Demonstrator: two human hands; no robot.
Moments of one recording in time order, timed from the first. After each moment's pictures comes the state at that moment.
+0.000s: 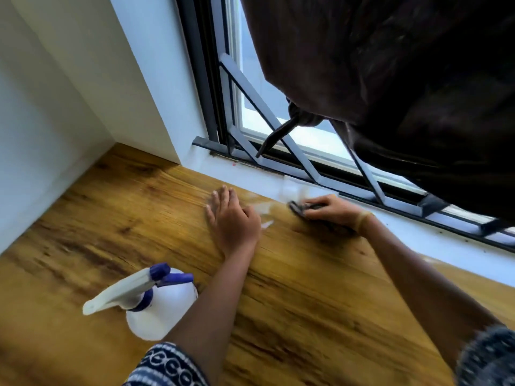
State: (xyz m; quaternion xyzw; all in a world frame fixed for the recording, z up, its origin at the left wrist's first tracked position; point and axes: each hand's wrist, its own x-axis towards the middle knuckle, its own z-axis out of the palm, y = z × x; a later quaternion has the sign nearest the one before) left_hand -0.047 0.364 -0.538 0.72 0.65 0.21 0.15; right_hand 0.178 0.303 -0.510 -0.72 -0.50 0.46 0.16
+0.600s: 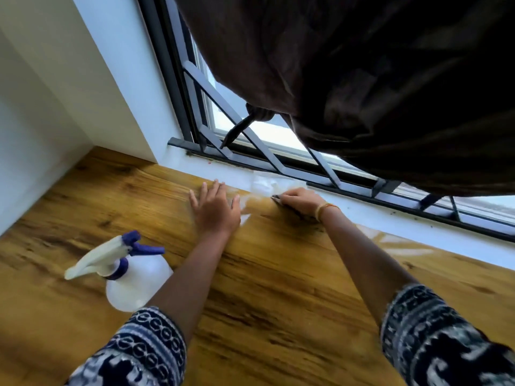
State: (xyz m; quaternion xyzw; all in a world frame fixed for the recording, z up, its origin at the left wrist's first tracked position) left_hand -0.041 0.358 -0.536 0.81 0.55 0.17 0.05; right_hand 0.171 0.274 -0.509 -0.79 -0.48 0.37 0.14
